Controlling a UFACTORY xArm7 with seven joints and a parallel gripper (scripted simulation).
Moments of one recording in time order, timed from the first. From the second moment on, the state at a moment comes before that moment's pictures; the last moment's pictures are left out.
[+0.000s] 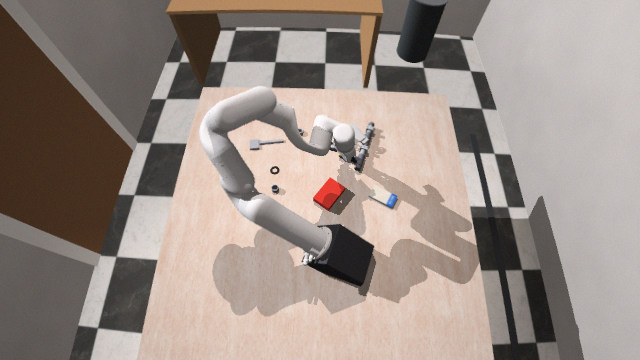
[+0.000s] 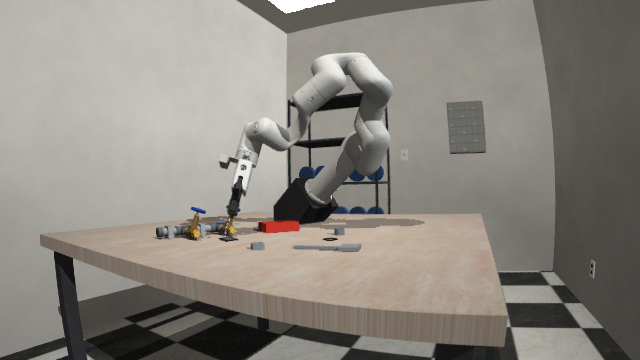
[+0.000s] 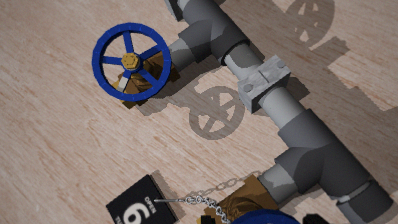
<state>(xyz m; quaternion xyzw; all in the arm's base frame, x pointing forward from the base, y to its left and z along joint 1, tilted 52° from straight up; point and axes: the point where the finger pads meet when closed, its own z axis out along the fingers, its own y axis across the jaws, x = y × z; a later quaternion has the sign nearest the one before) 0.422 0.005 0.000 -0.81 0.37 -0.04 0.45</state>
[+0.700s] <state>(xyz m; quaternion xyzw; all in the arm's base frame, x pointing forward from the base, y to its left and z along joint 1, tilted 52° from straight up) 0.422 0.005 0.000 -0.89 -0.05 -0.23 0.38</state>
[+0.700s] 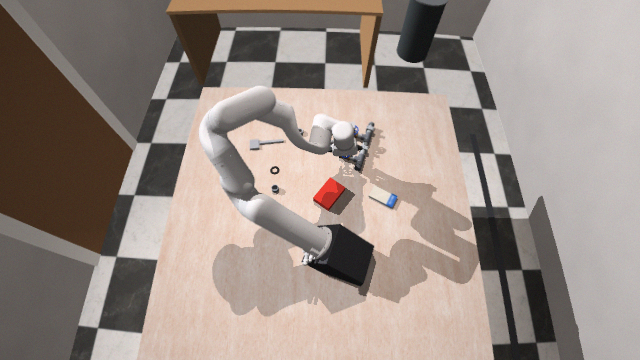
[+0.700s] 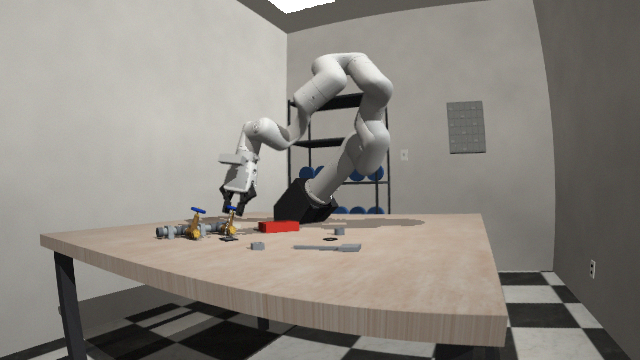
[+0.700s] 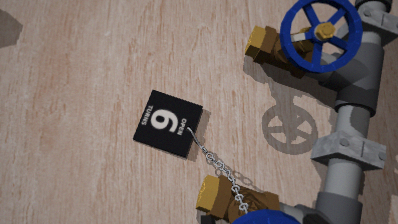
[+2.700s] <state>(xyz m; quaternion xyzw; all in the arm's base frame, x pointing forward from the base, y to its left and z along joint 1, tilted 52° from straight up) 0.422 0.005 0.000 -0.64 -0.62 -0.44 0.12</state>
